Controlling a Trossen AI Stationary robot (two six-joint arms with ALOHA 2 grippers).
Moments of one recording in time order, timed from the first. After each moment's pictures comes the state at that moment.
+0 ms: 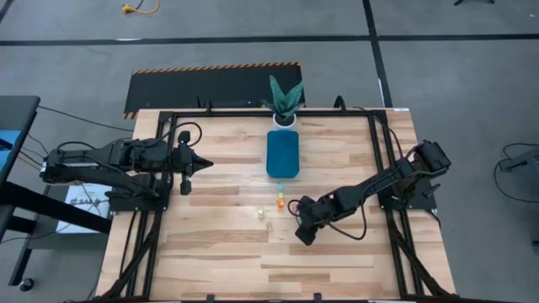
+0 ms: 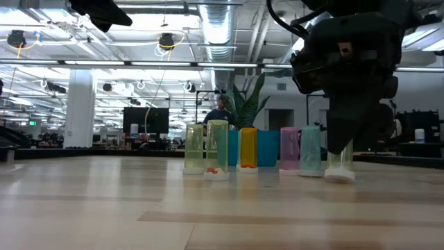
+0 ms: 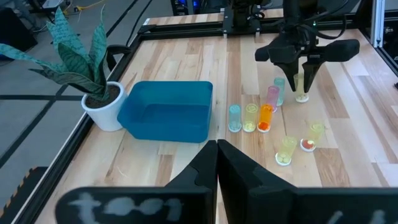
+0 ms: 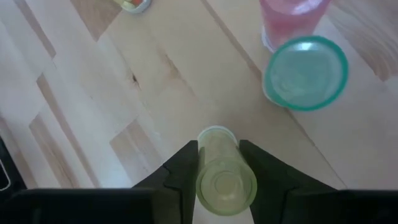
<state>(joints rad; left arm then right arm) 0.00 0.66 0.78 -0.55 -0.16 0.04 0.36 1.68 0.90 -0.35 -0.03 1.00</state>
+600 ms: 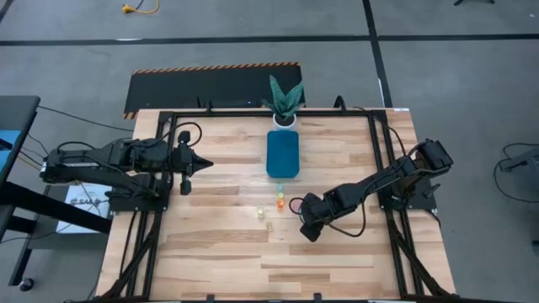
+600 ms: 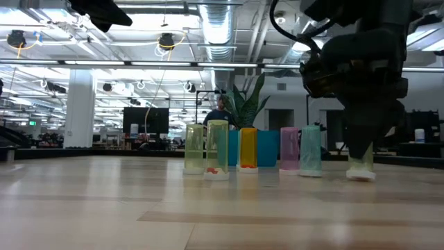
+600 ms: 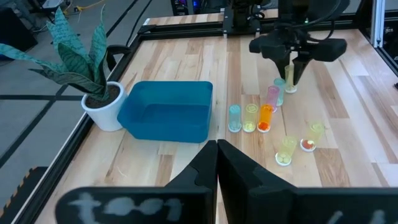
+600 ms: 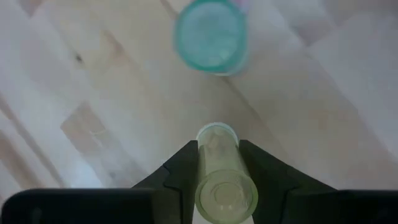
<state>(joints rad) 0.00 0.66 0.78 -0.55 -0.16 0.04 0.33 1.68 0.90 -0.54 -0.03 0.99</state>
